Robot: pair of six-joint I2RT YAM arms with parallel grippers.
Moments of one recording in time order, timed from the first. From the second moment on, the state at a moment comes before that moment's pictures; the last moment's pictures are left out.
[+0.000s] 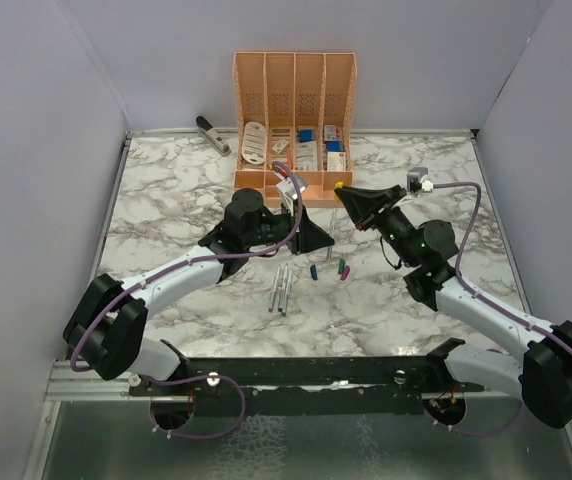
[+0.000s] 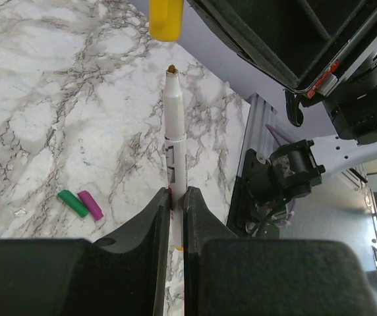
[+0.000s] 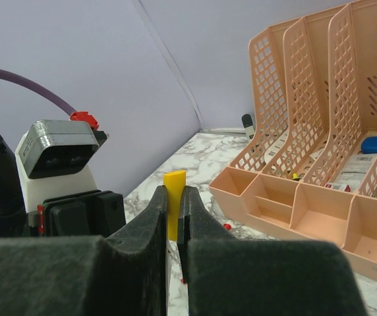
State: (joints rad) left arm -0.68 1.41 0.86 0.41 0.66 -0.52; right arm 0.55 1.10 0.56 0.87 -0.12 0.47
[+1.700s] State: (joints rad) left arm -0.68 1.44 0.86 0.42 0.68 -0.53; right arm 0.55 1.10 0.53 0.85 -0.12 0.49
